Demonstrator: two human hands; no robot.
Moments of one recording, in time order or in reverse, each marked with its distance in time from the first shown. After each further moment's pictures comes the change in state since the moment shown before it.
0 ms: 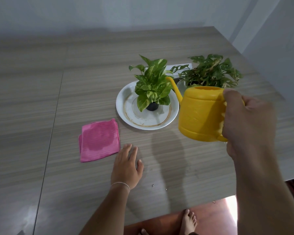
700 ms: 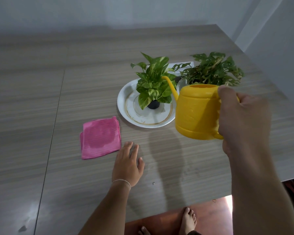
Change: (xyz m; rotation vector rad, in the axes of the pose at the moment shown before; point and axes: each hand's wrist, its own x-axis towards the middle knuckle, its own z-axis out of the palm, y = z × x) left_hand -0.001 0.001 0.000 0.024 0.005 0.014; right_hand -0.005 -0.003 0.007 -0.030 -0.049 -0.022
